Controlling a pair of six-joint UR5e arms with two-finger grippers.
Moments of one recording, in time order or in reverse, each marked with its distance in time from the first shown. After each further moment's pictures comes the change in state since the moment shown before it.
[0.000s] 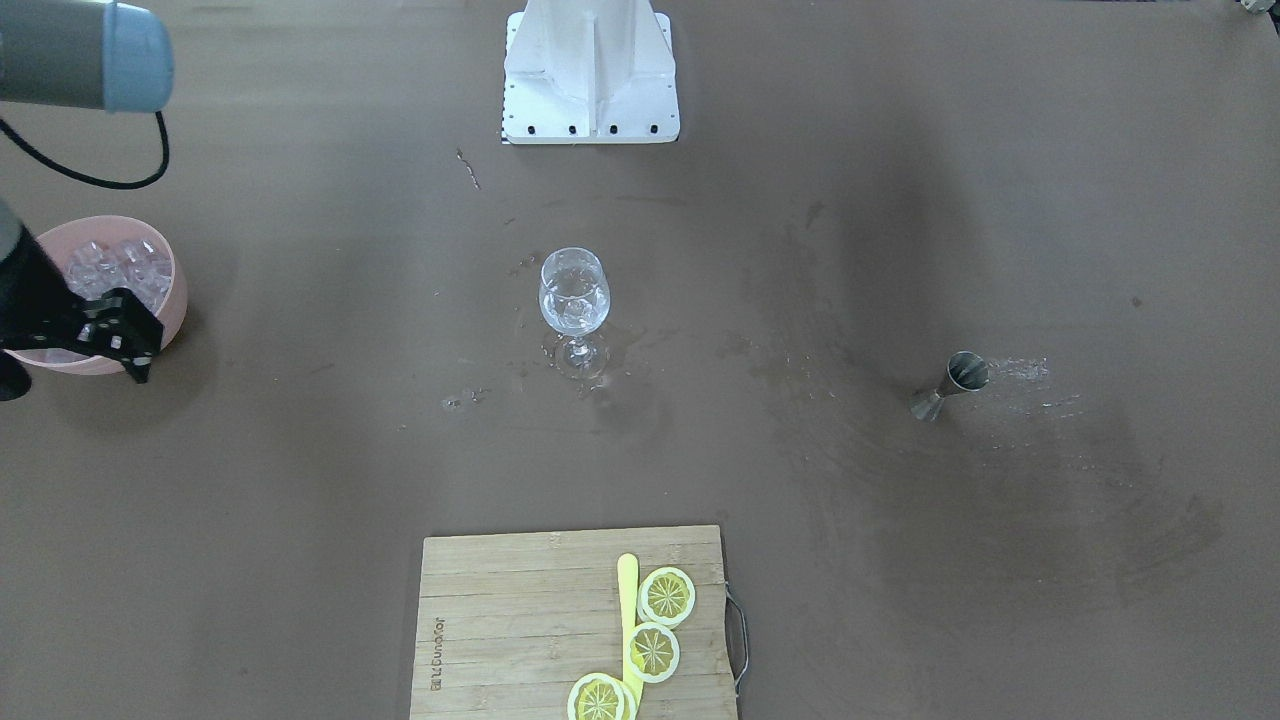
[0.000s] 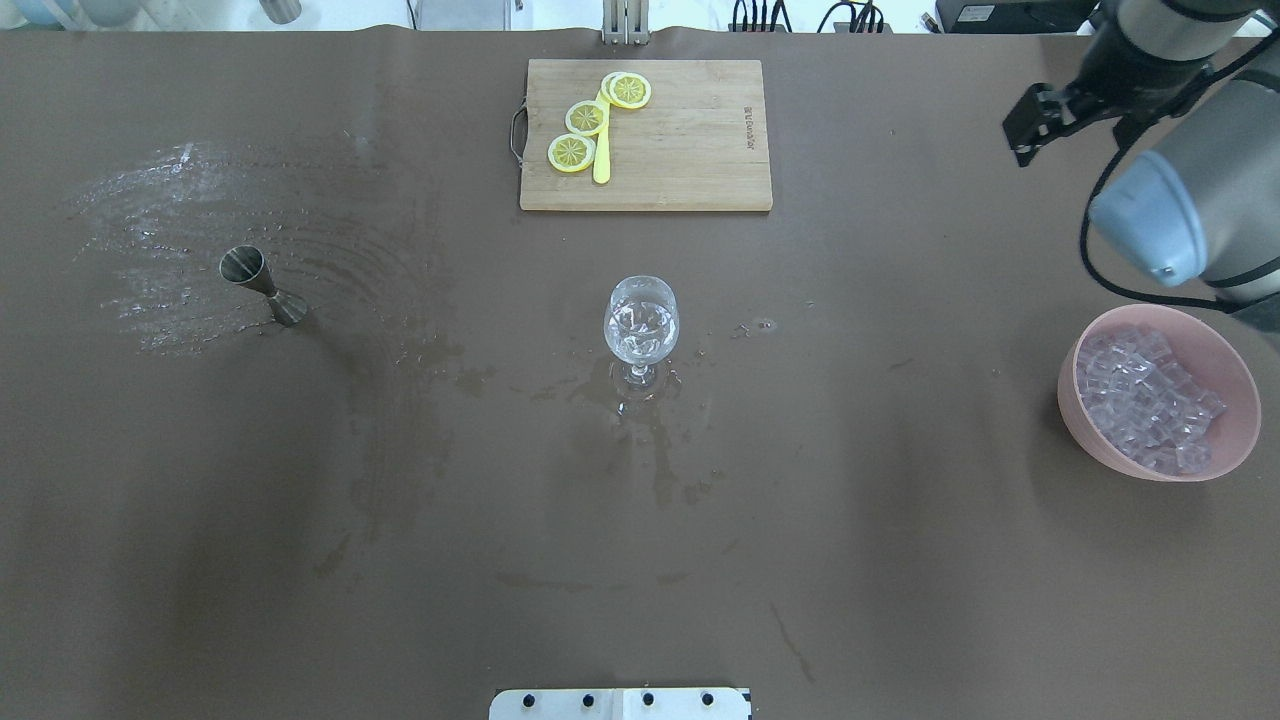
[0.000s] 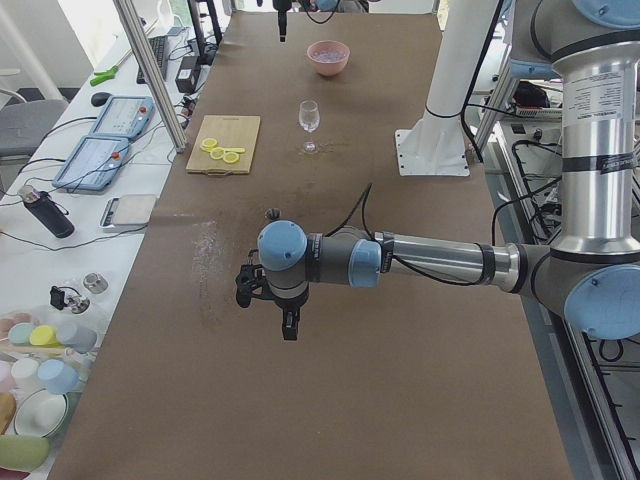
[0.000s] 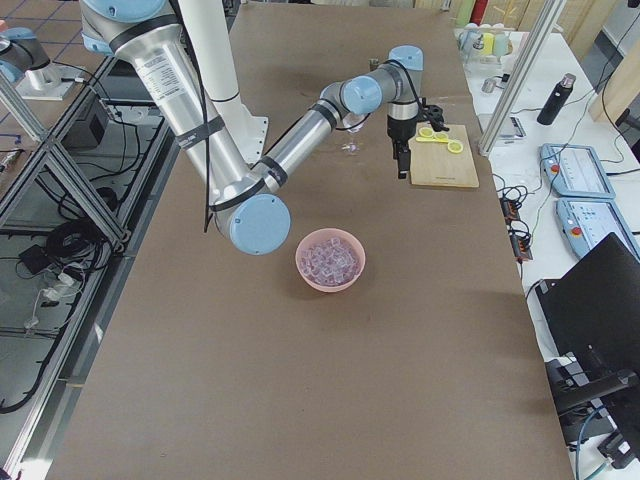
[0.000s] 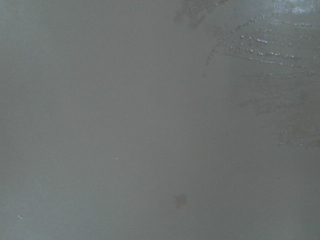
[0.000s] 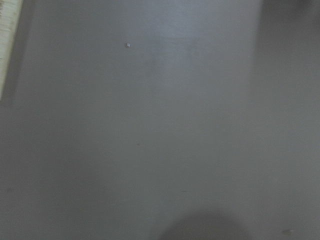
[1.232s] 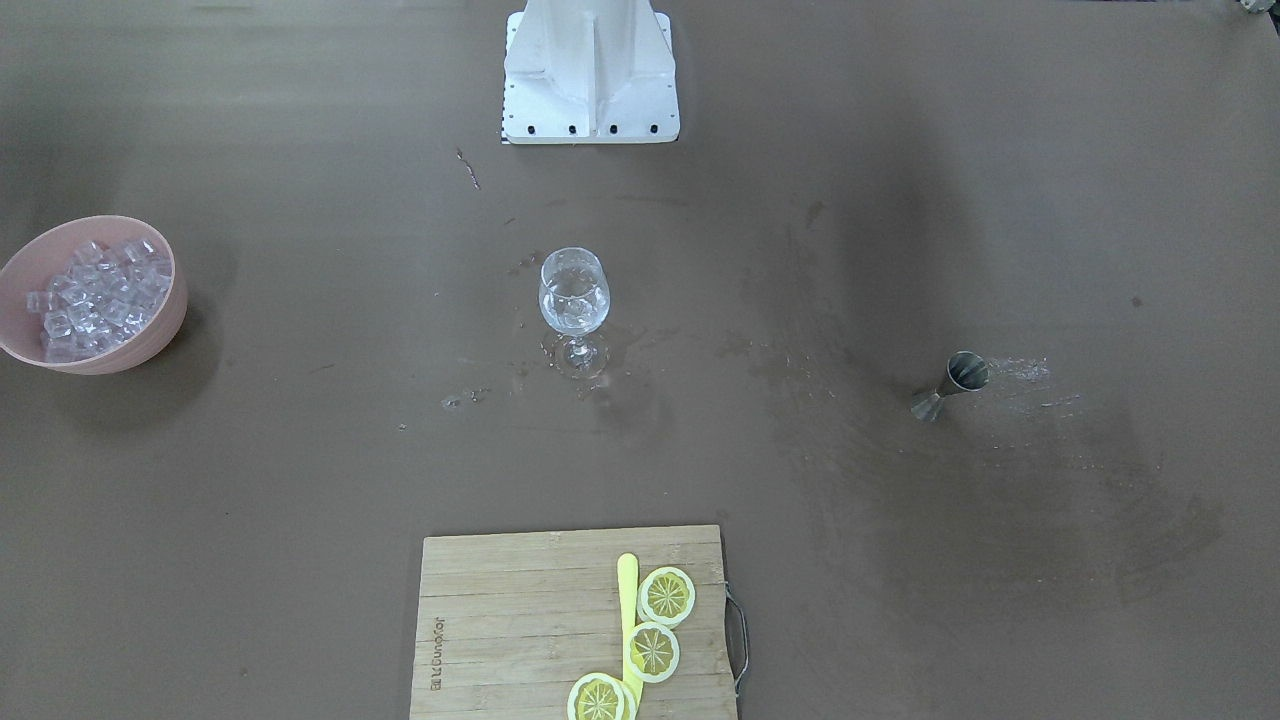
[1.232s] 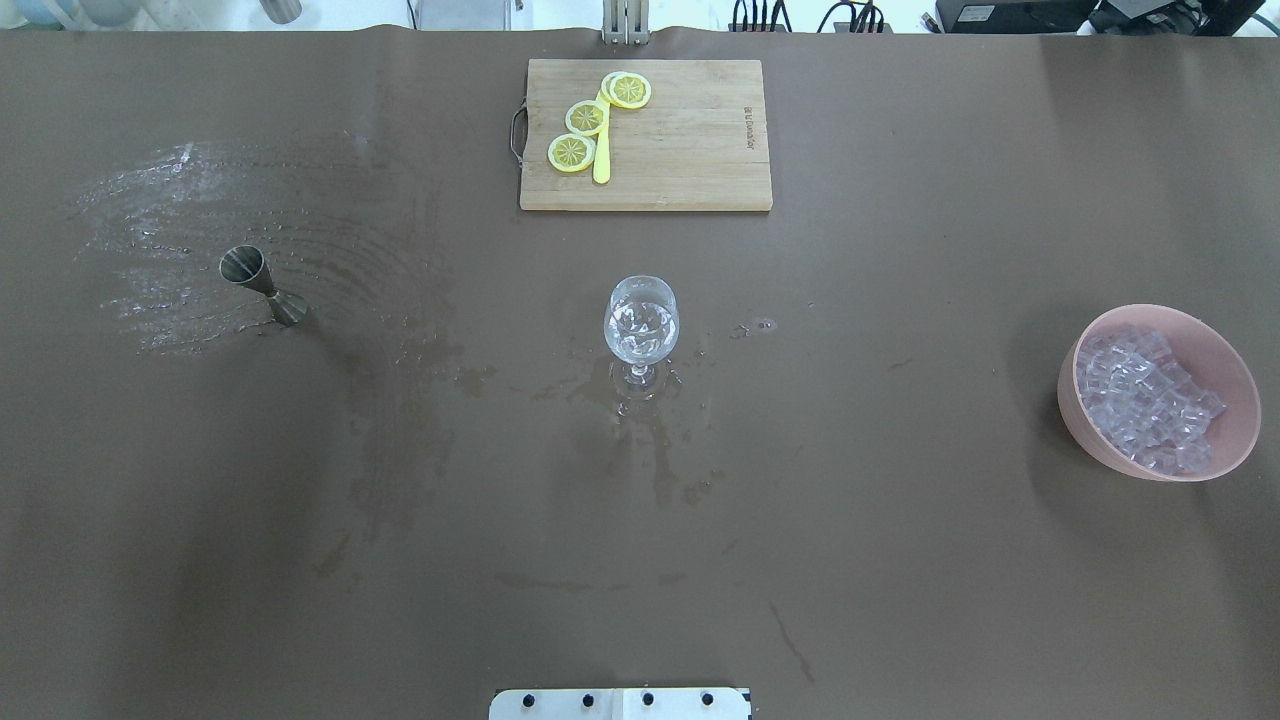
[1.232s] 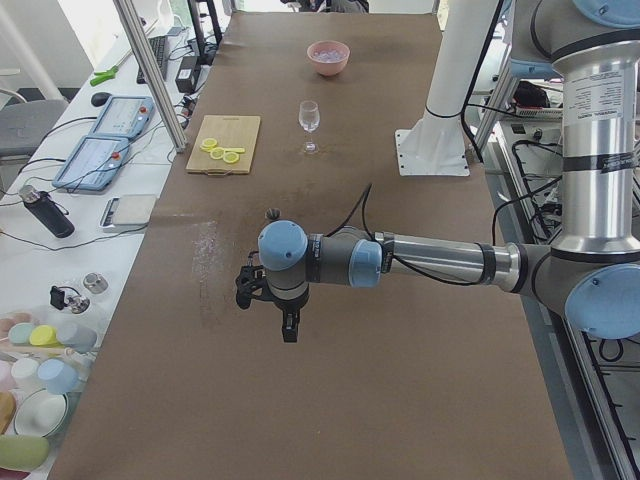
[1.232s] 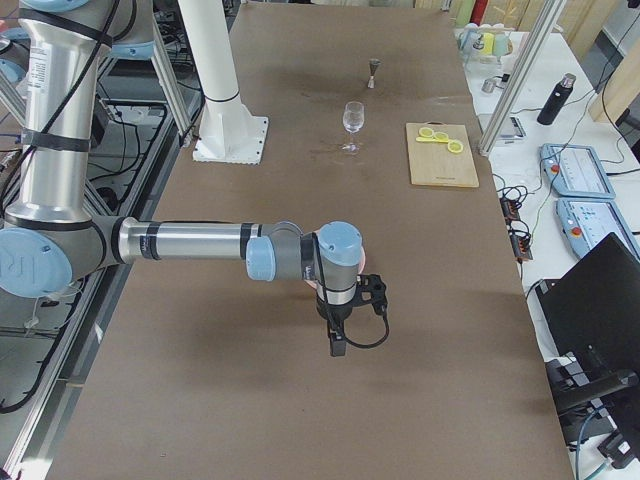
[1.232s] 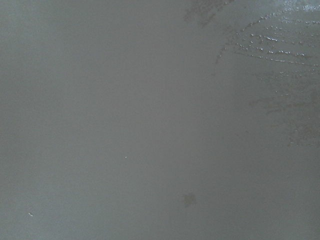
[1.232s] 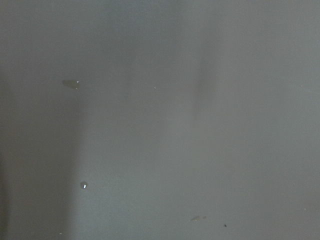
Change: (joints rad) left arm 0.001 0.001 0.004 -0.001 0.011 0.000; right arm 0.375 -0.610 -0.092 0.364 0.096 -0.497
